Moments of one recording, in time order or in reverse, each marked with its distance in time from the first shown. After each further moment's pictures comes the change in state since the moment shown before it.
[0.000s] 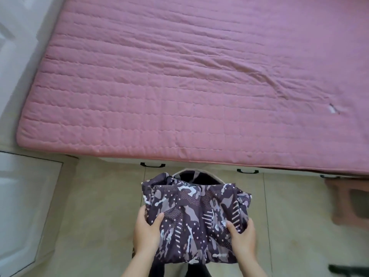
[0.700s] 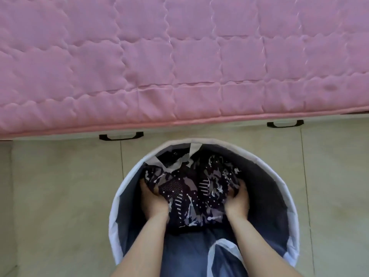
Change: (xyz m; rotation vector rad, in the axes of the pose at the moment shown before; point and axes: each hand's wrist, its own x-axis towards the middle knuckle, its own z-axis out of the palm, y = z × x) left_hand 0.217 -0.125 0.203 0.240 0.094 -0.079; right_hand 0.212 0.142 0.200 -0.057 0.033 0.099
